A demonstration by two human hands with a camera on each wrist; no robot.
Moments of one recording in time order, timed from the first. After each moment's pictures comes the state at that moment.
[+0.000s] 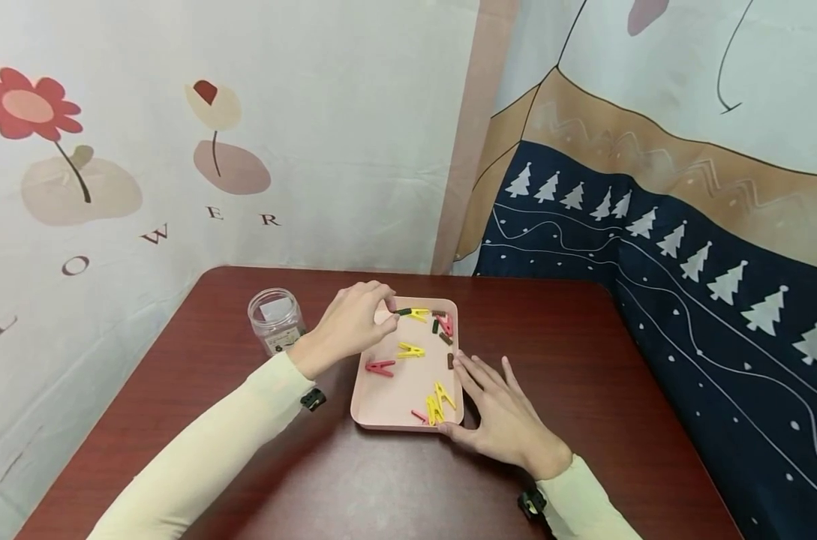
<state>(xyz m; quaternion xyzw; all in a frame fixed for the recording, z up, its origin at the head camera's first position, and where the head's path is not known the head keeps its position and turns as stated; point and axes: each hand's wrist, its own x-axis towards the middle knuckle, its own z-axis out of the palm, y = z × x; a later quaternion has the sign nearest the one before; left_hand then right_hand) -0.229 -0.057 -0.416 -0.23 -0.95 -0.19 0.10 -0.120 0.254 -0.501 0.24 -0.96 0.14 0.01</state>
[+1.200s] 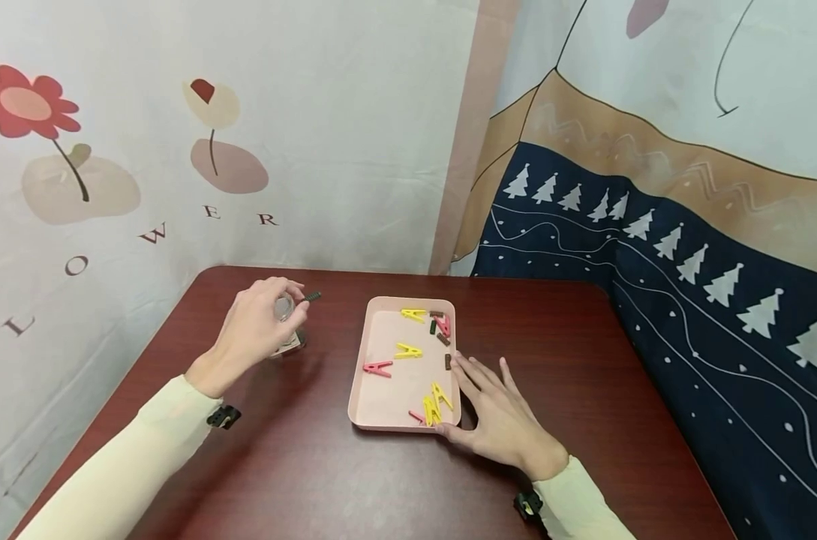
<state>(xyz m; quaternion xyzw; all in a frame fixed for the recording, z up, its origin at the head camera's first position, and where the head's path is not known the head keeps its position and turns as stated) -0.205 -0.184 -0.419 -0.14 -0.94 -0.25 0.21 -0.119 0.255 -0.500 0.24 -0.96 0.14 0.01</state>
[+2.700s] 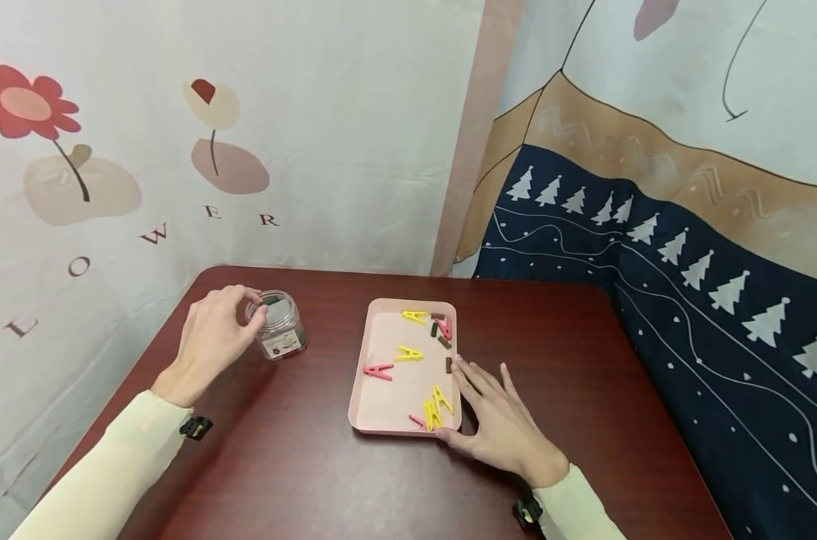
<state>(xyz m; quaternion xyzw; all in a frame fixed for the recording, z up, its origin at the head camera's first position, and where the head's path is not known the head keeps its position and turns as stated) -0.201 -0.241 -0.438 -0.08 -0.93 -0.20 0.29 -0.120 0.253 -0.502 0.22 -0.96 0.16 -0.02</state>
